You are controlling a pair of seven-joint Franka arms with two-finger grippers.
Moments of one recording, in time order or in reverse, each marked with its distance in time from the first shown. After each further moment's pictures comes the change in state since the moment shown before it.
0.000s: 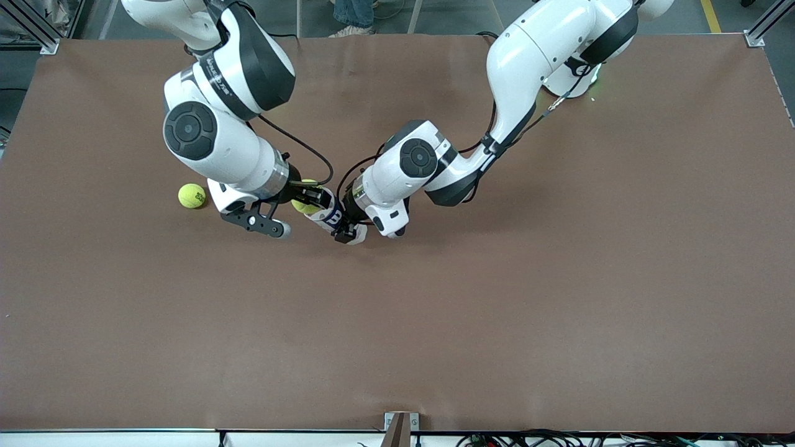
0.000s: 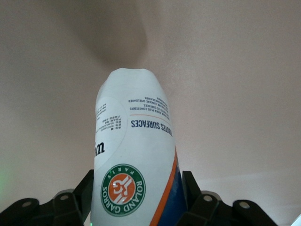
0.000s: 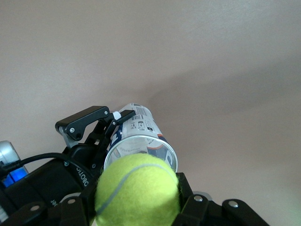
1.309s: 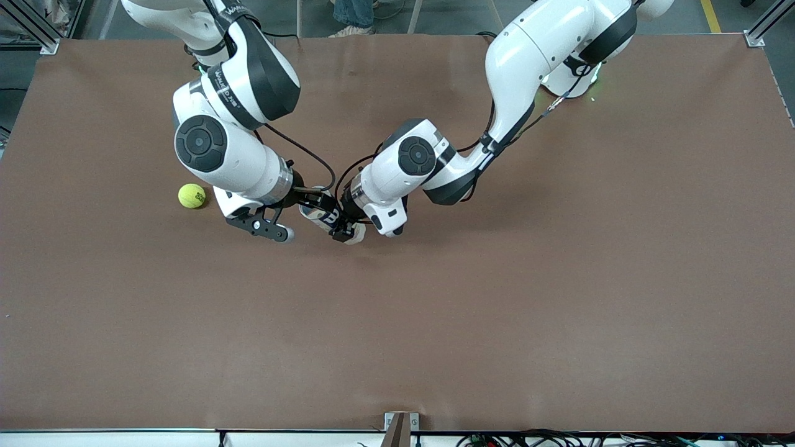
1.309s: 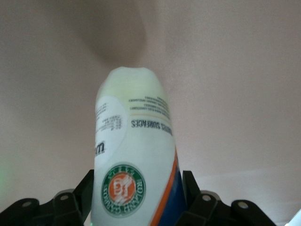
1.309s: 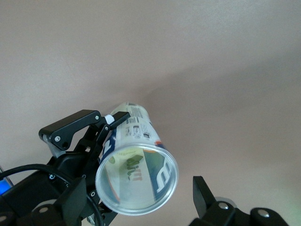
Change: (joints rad) left arm -0.005 0.001 0.001 0.003 -0.001 0.008 0.000; right arm 0.005 0.013 -0.012 -0.012 0.000 0.001 0.001
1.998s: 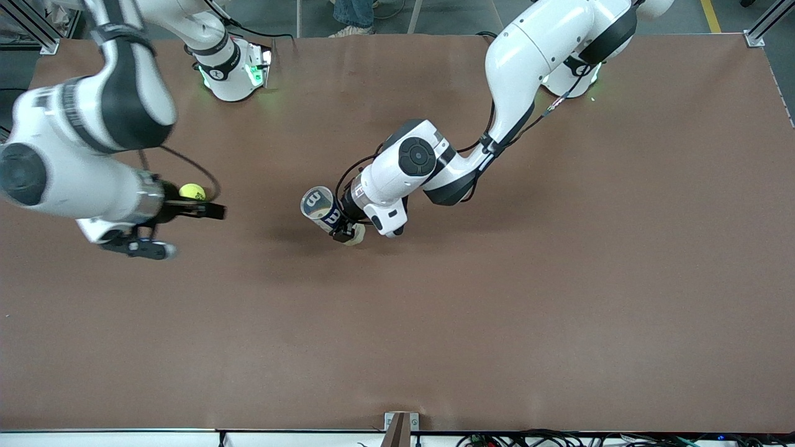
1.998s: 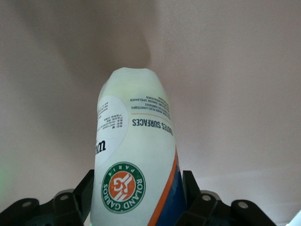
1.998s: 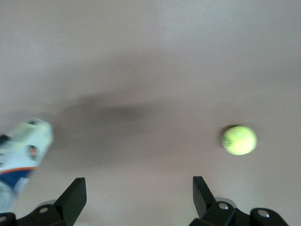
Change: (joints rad) left arm 0.000 0.001 0.001 0.001 0.000 0.000 0.000; right arm -0.334 -0.059 -0.061 0.009 -0.098 -0.247 -0.547
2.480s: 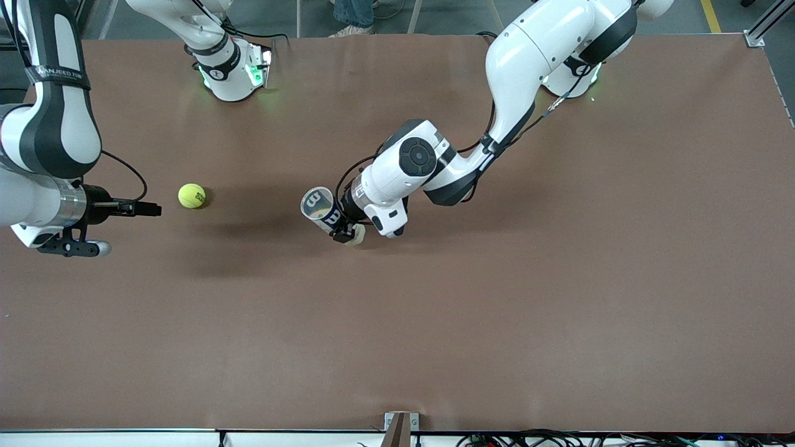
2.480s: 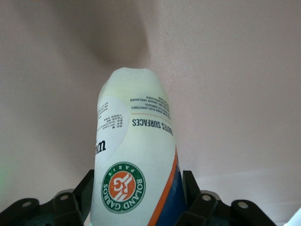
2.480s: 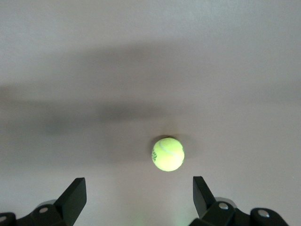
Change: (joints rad) left arm 0.002 0.000 0.001 0.002 0.000 0.000 0.000; right arm -0.204 -0.061 -0.003 -0.301 -0.066 0.202 -0.283
